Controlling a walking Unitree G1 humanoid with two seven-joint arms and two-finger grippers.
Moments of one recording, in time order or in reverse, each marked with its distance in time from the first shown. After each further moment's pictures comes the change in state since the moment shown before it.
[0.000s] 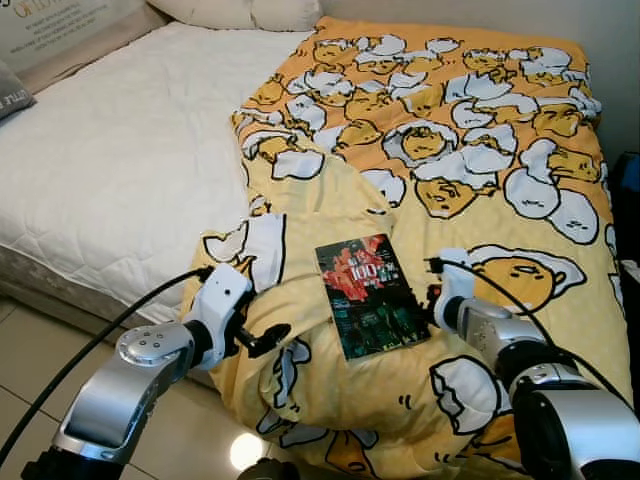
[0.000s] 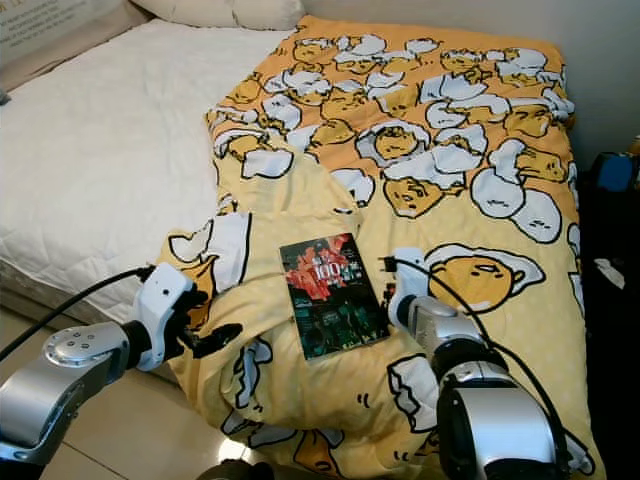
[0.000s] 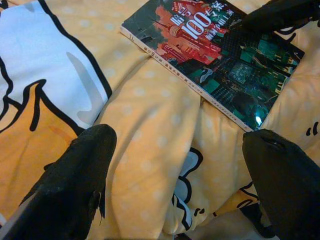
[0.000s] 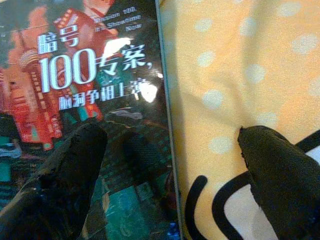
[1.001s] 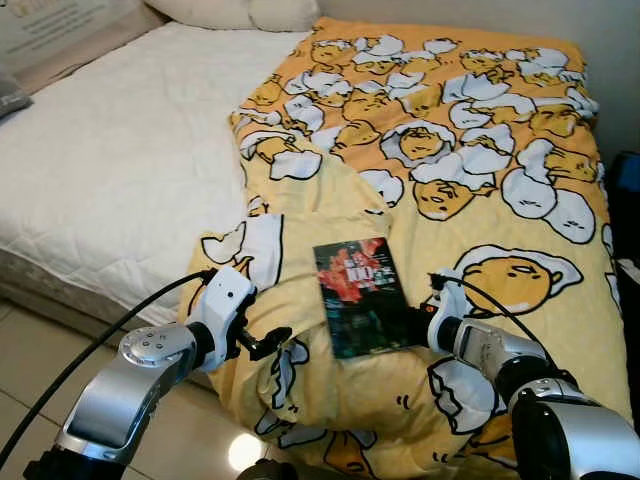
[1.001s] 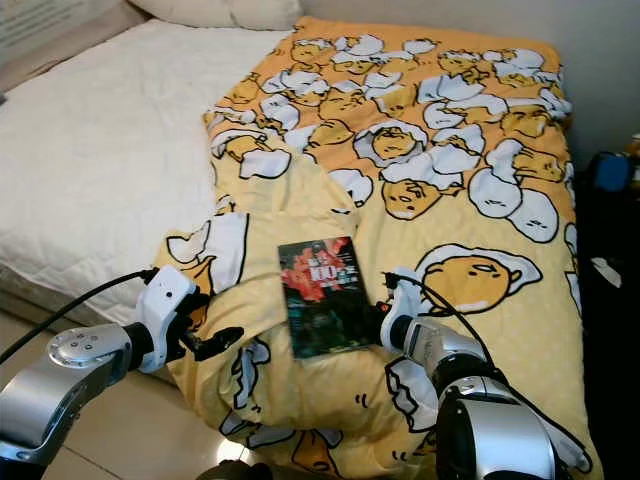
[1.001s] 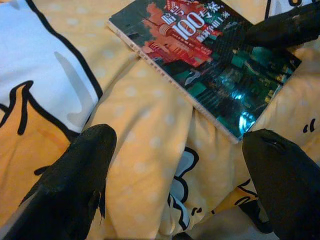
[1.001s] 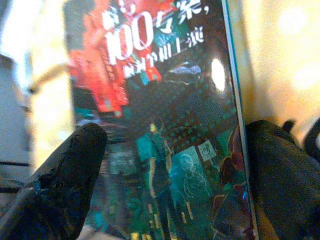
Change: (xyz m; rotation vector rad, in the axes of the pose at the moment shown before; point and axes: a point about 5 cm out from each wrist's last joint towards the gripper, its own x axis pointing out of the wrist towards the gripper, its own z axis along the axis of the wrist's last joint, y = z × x) left arm 0.002 -0.001 -0.001 0.008 0.014 -0.006; right arm -0.002 0.018 -0.028 0.350 0.044 0.296
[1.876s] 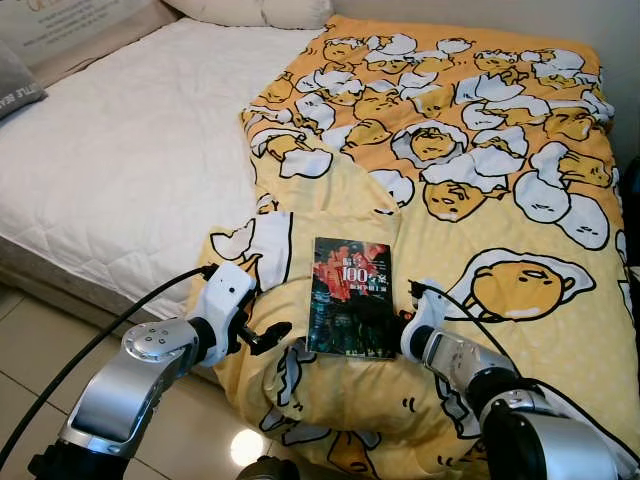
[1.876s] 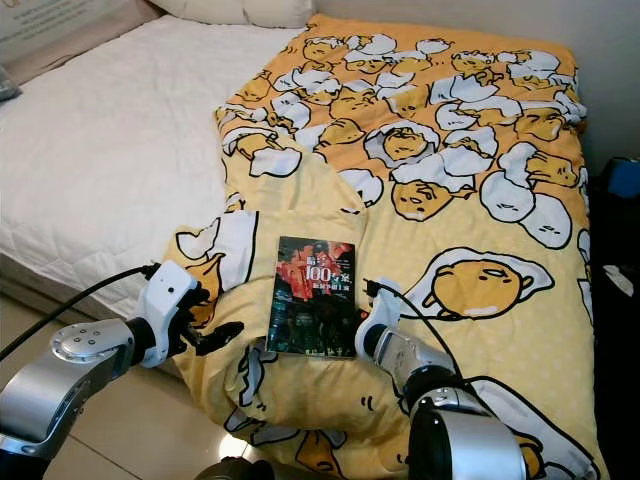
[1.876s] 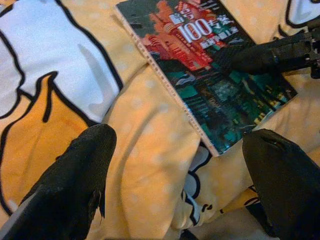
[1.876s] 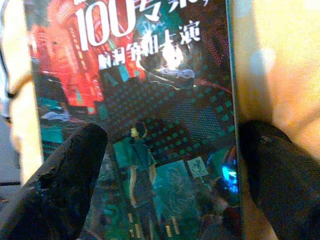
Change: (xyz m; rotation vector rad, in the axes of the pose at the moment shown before) left arm 0.002 0.003 0.003 0.016 0.001 0.029; right arm 0.021 0.011 -0.025 0.046 -0.030 -0.170
